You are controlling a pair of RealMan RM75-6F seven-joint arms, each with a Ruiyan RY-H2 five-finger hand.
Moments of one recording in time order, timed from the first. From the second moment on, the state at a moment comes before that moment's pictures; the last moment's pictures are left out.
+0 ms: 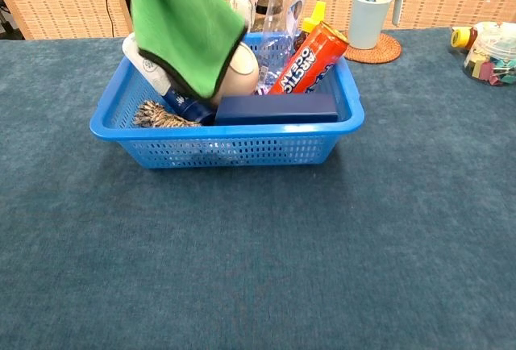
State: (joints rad) left arm -0.79 -1.34 -0.32 -1.57 1.31 1.18 0.32; right arm 0.09 -1.09 0.13 -1.69 -1.40 1.46 0.07
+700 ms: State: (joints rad) left arm -0.72 -1.34 -0.42 -0.94 1.01 1.02 -0.04; right arm 0.10 -1.12 0.11 -1.71 -1.43 1.44 0.00
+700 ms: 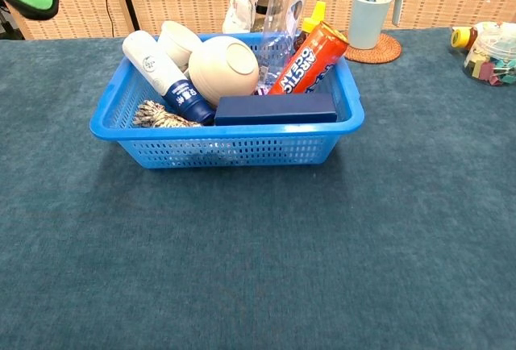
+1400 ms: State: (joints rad) left arm -0.69 -1.22 -0.31 -1.22 1.22 0.96 -0.08; right arm 0.10 -1.11 0.10 -1.72 -1.42 1.44 0.02
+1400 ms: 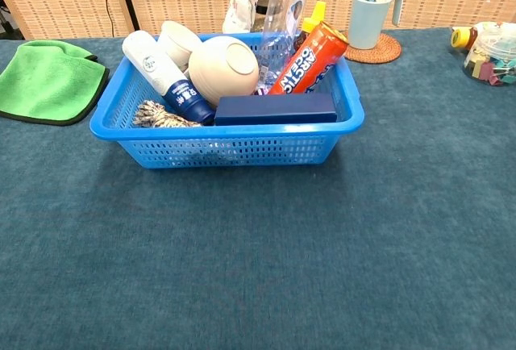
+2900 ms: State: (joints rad) left arm -0.79 -1.56 -0.18 -1.17 1.38 1.02 0.22; right arm 0.10 -1.09 0.12 -1.72 -1.40 1.43 0.04
